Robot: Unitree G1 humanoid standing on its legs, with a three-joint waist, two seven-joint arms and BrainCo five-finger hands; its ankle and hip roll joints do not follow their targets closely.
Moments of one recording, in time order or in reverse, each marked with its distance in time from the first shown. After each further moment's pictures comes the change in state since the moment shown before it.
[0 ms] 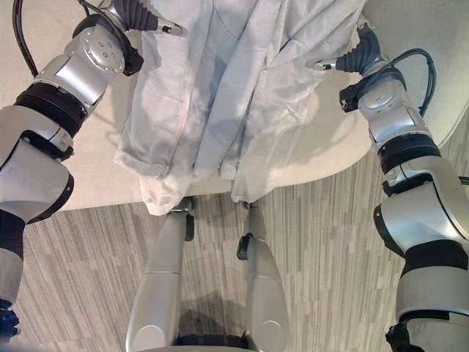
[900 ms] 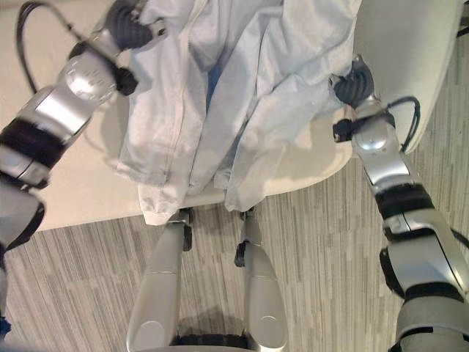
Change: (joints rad) left arm 0.495 0.316 0.364 -0.657 0.069 0.024 0.014; right arm 0.571 -0.048 -0.390 -0.532 -0.103 0.002 -0.046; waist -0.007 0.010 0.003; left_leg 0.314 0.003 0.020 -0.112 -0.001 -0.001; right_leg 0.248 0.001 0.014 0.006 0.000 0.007
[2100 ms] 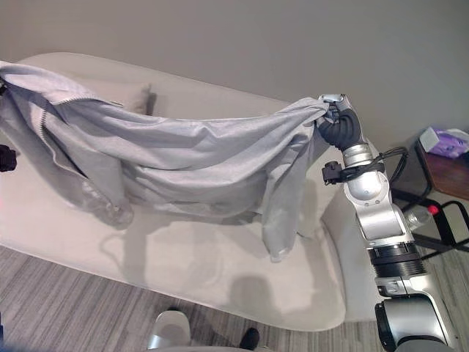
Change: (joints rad) left arm 0.796 -0.005 0.953 -0.431 0.182 0.015 0.039; right arm 0.267 0.148 -0.196 -0.383 -0.100 0.018 0.088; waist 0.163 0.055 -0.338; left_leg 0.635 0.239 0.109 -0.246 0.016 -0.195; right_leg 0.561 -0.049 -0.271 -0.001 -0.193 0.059
